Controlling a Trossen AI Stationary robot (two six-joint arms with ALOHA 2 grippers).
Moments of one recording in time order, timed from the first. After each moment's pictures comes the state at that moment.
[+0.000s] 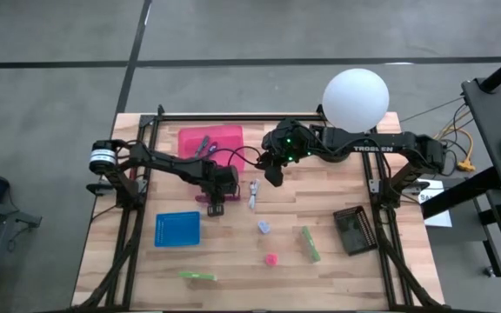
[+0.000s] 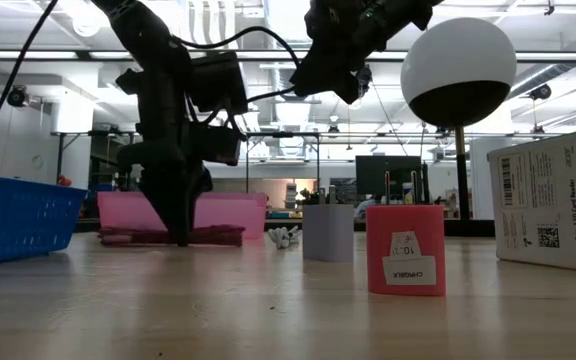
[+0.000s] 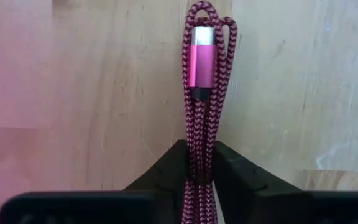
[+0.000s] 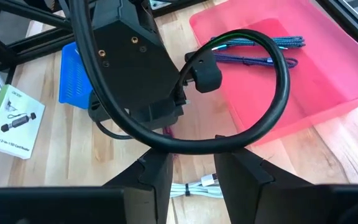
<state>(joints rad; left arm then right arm) 0.11 1.70 0.93 -0.51 0.09 0.01 -0.20 1.60 1.29 -0.36 -0.18 0.20</state>
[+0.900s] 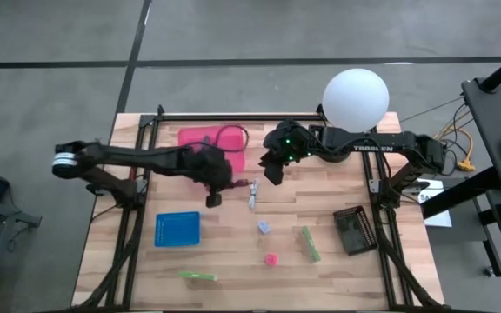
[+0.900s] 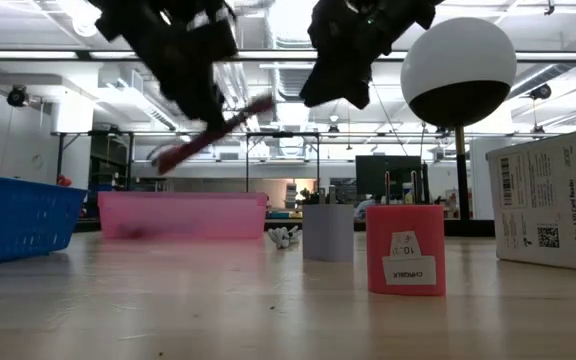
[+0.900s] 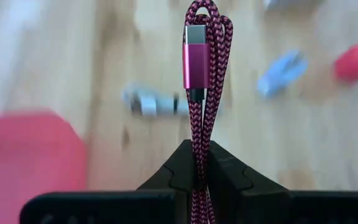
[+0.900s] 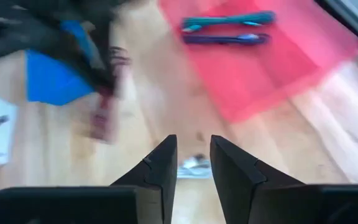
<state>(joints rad) 0.11 1.33 0.93 -0.39 0.10 0.03 -0.21 1.59 1.29 -0.43 -0.11 0.26</state>
